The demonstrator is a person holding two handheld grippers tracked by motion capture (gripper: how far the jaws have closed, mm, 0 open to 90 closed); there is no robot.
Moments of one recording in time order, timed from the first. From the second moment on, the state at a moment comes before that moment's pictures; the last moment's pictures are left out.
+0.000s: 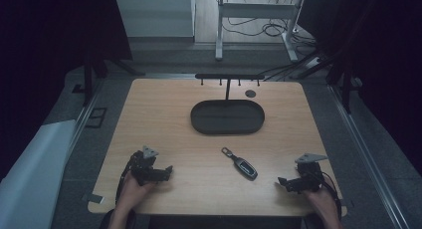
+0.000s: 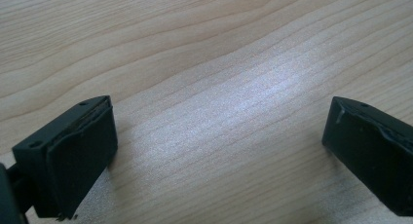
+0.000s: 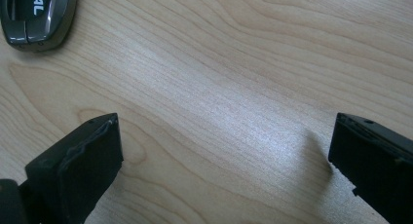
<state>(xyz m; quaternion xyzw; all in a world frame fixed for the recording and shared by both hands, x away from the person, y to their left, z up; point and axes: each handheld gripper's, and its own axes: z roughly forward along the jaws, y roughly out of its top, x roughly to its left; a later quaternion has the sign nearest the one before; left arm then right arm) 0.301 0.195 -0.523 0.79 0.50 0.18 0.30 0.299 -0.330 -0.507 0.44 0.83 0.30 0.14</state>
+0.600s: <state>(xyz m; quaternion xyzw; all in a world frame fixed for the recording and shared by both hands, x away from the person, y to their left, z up) 0.301 0.195 -0.523 0.79 0.50 0.18 0.30 0.303 -0.321 -0.499 0.45 0.83 0.30 0.13</state>
